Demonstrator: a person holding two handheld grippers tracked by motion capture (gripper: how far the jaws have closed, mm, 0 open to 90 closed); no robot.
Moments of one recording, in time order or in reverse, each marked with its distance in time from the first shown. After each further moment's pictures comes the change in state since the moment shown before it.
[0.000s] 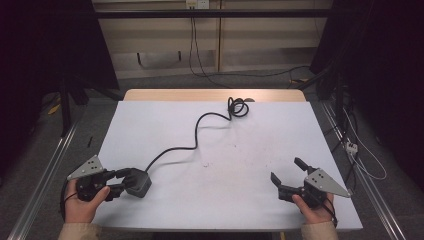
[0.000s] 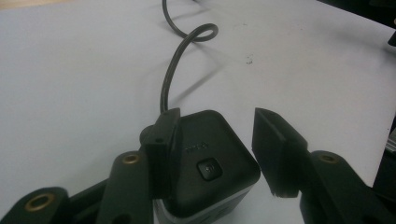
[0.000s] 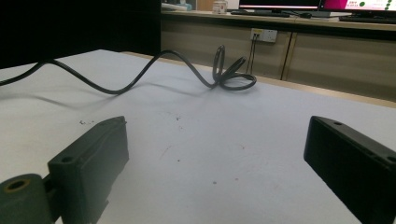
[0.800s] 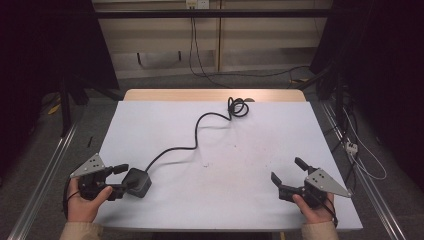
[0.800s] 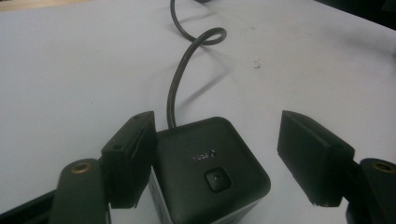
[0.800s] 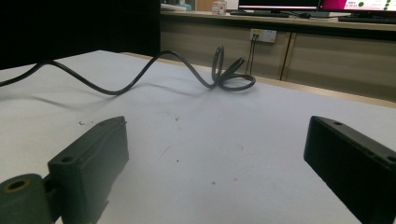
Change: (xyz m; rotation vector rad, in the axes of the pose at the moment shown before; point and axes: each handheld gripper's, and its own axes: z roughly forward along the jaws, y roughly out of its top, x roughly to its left) left arm 0.002 0.001 0.005 -0.012 0.026 -0.019; right arm -0.001 0.000 0.000 -0.001 -0.001 0.002
